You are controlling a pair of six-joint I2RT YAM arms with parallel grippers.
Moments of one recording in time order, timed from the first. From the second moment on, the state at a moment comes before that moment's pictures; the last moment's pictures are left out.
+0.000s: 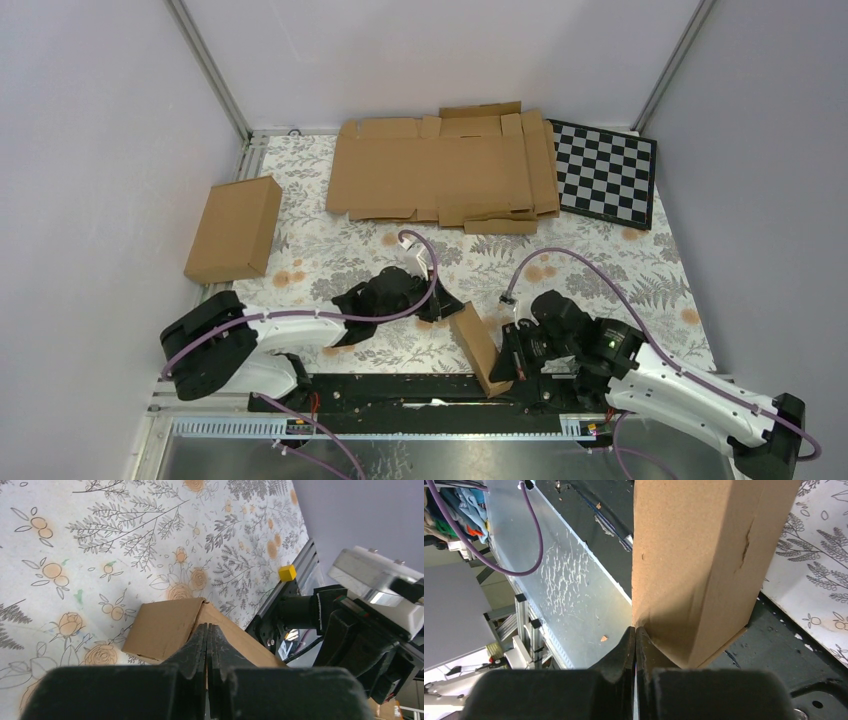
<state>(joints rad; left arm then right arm) -1.02 1.32 0.49 0.44 0.10 -0.86 0.97 0.56 0.42 -0.66 -0.44 0.77</state>
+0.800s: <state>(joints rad) -1.02 1.08 0.59 0.06 0.02 -0.79 0.97 0.81 0.75 -0.76 -0.24 0.71</state>
